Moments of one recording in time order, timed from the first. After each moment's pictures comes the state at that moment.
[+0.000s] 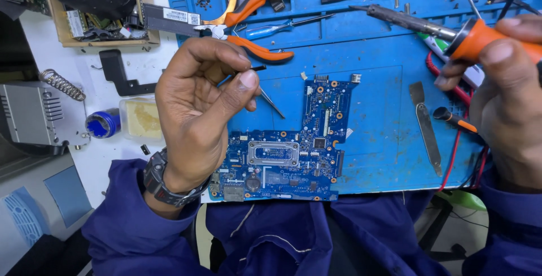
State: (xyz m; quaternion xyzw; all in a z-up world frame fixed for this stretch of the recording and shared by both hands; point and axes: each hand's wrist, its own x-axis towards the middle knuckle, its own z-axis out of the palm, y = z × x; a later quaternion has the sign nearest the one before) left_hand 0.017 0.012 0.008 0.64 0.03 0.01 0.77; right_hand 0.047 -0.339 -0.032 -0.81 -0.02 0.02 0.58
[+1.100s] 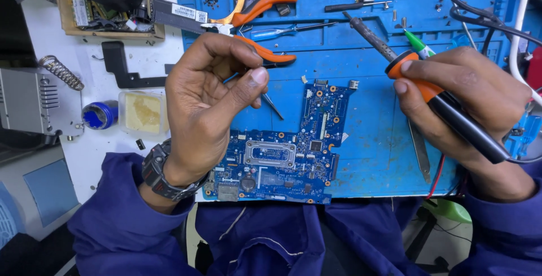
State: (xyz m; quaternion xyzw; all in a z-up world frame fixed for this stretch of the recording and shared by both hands) left_hand 0.020 0.010 0.011 0.65 0.03 0.01 0.76; right_hand 0.063 -0.299 0.000 -0.85 -0.37 -0.09 0.36
